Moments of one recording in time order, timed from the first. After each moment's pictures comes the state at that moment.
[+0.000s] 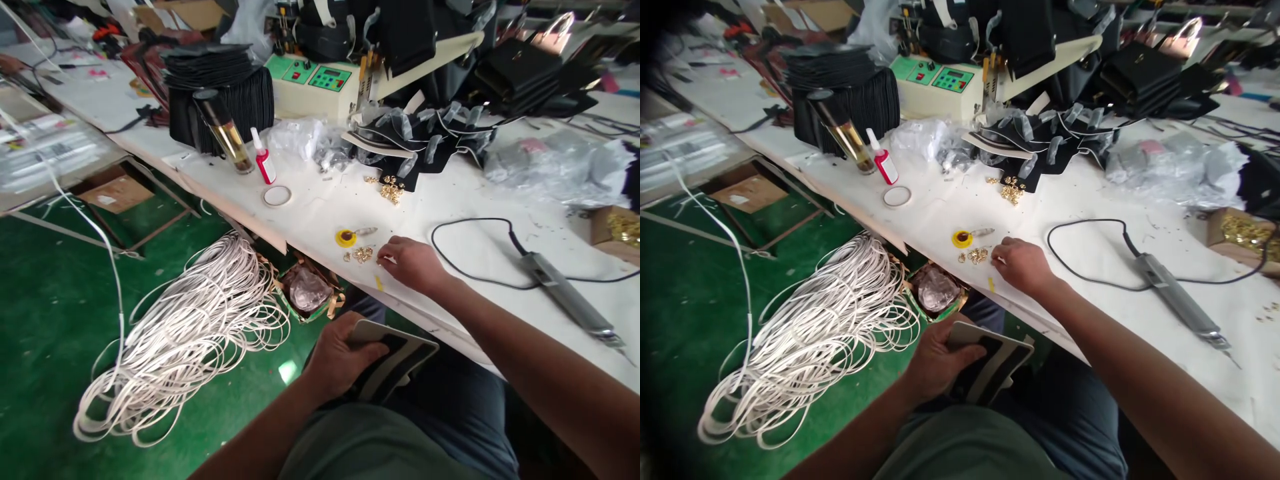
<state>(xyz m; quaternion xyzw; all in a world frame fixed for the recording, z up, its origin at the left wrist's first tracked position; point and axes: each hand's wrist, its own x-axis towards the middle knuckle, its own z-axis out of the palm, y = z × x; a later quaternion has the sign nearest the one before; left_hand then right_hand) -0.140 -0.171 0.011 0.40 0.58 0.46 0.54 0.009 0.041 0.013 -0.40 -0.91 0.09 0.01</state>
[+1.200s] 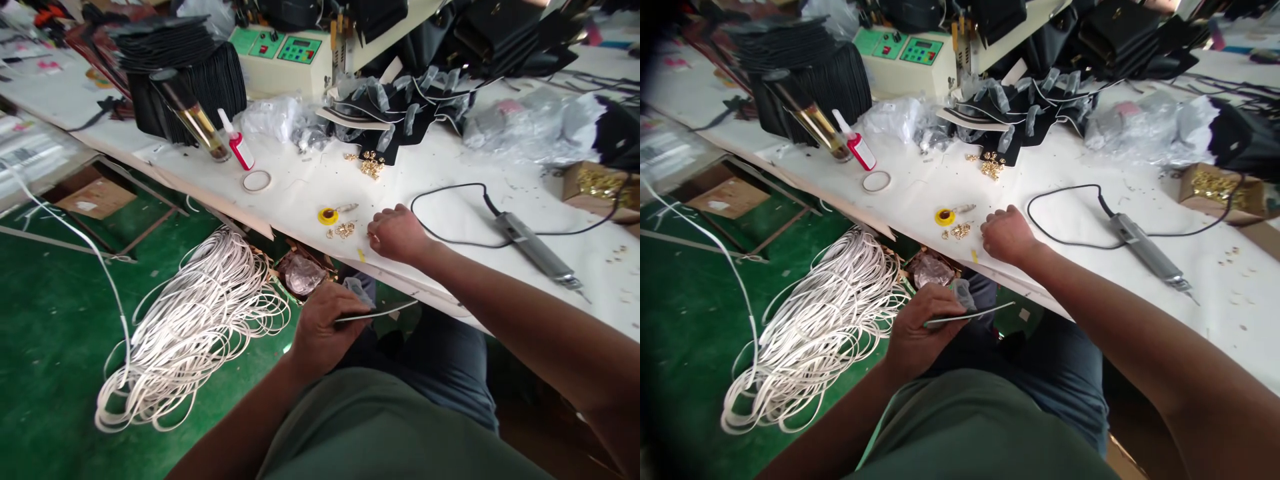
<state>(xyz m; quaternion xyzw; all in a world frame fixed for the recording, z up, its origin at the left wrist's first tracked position) -0.134 -0.174 0.031 0.64 0.48 0.54 0.26 0.019 0.035 0.028 -0.34 -0.93 -0.05 -0.10</state>
